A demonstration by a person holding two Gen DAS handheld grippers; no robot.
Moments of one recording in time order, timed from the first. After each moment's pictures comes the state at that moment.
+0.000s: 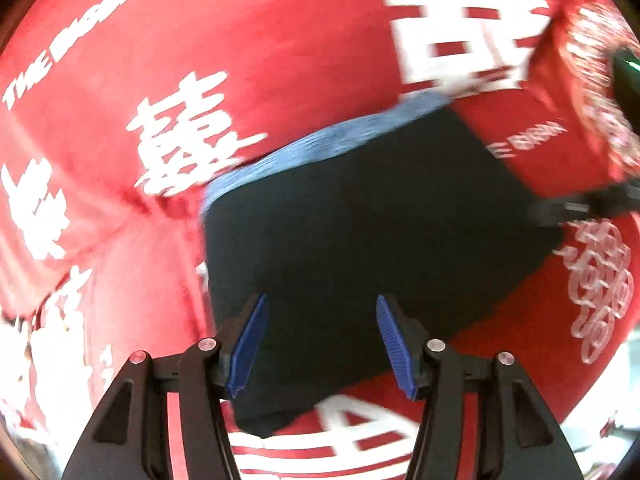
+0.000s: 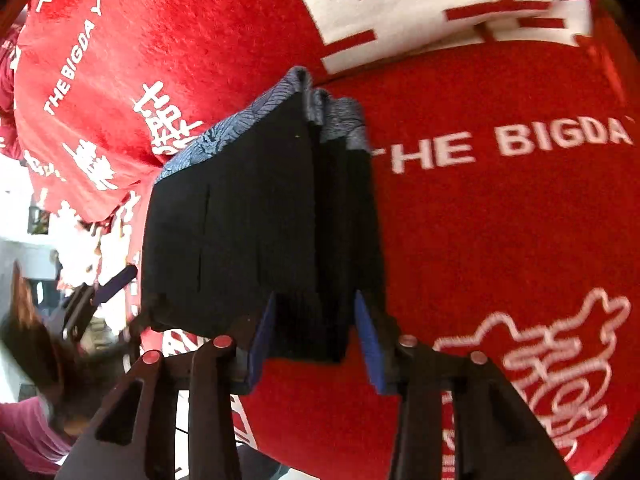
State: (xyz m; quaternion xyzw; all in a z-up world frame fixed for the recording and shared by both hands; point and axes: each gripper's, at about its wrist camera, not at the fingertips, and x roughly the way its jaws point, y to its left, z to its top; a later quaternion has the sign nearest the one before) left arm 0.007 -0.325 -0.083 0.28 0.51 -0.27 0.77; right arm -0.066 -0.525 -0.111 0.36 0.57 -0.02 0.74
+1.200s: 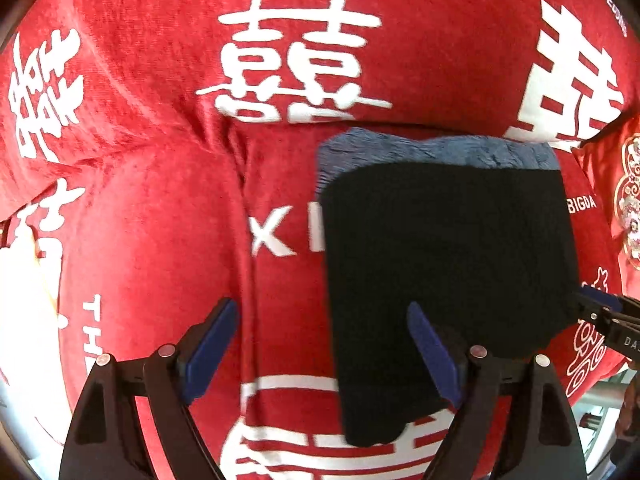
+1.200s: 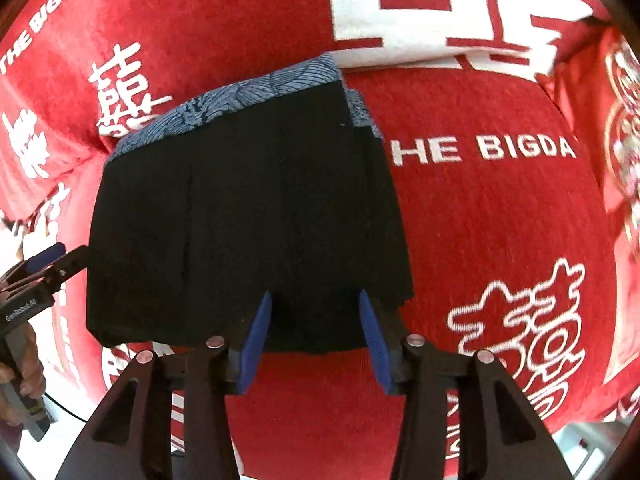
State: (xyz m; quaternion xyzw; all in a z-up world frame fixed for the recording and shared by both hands) left arm 0.100 -0.244 -0.102 0.16 0.60 -0.24 0.75; right arm -0.047 -0.458 -0.103 0.25 0.61 -0.16 0.74
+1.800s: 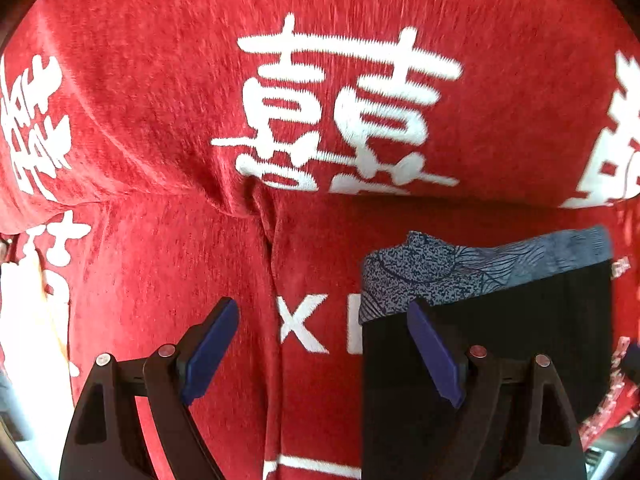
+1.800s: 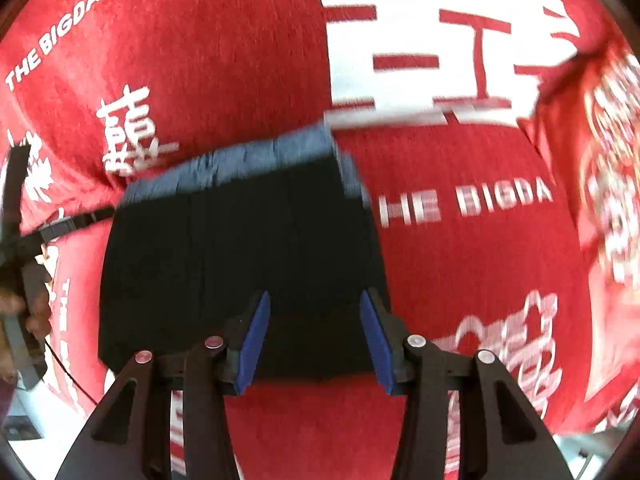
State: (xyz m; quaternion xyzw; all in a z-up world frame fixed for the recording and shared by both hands) left arm 0.176 -0.275 -0.125 0.16 0.59 -0.19 0.77; right arm -0.025 -0.475 -0.069 0.22 0.56 -0.18 0.78
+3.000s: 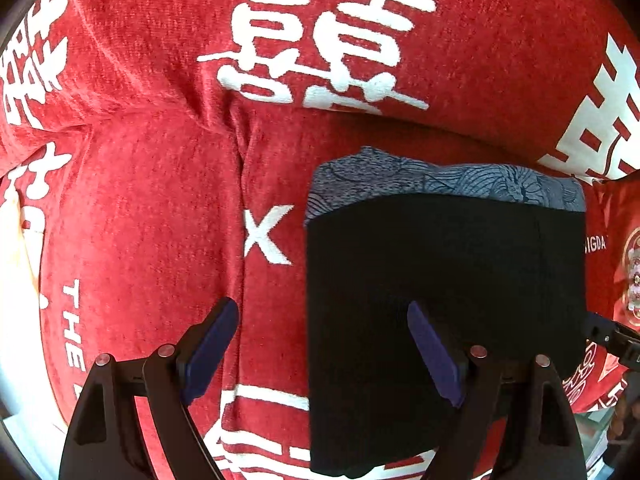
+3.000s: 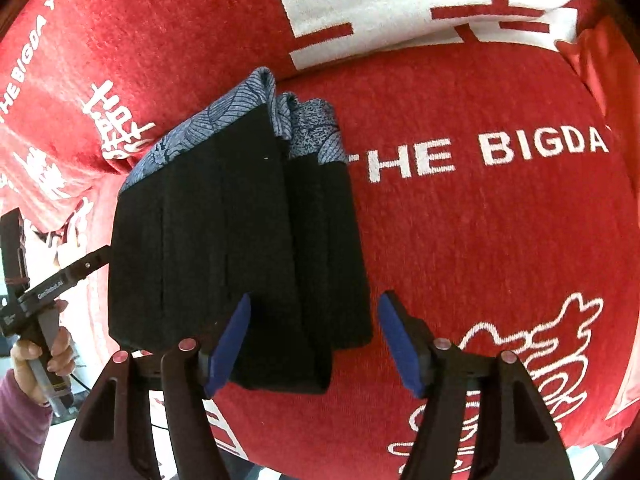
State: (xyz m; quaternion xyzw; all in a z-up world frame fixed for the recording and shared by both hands) left arm 0.139 -0.264 -0.125 0.12 0.66 -0.20 0.71; right arm -0.038 -0.525 -0.123 0.33 0.62 -0.08 0.71
